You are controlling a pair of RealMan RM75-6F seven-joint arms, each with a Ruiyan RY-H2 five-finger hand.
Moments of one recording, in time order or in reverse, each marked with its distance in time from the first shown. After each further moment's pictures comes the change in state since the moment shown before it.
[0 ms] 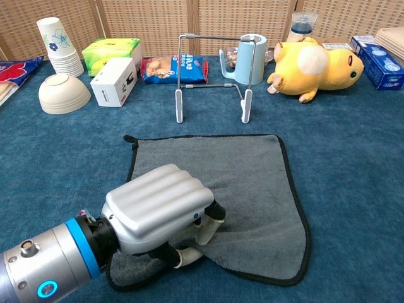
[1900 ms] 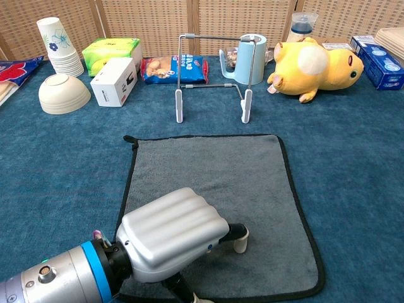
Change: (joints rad) left arm 0.006 -0.049 0.018 0.053 0.038 -0.060 0.032; right arm 0.008 -0.006 -0.004 0.032 -0.001 -0.019 0.032
